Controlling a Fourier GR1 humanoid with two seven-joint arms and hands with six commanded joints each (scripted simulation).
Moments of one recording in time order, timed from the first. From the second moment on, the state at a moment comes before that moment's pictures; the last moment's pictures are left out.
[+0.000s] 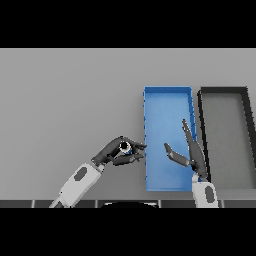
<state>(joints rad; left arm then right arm) -0.25 0.13 -0.59 -1.49 0.12 -0.14 -0.17 0.14 -0.13 0.11 -1.73 0.18 0.05 -0.07</state>
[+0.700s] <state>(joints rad) -0.29 0.14 -0.59 -1.56 0.11 -0.14 -0.03 0.16 -0.13 0.10 -1.76 0.15 0.06 -0.13</state>
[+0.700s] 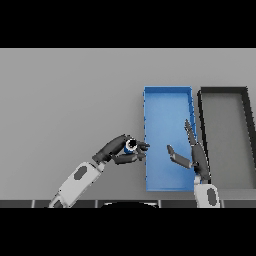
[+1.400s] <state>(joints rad) -0.29 0.14 -0.60 -1.55 0.09 -0.15 -0.02 -0.15 -0.36 0.24 -2.04 -0.29 0.45 0.24</state>
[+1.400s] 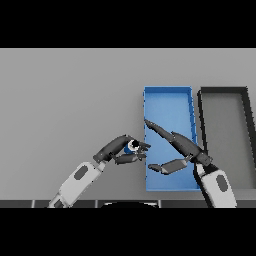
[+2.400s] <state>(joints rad) -0.31 0.18 -0.60 -1.56 0.01 -0.21 0.06 -0.52 -0.16 0.42 -1.76 -0.30 0.58 0.33</state>
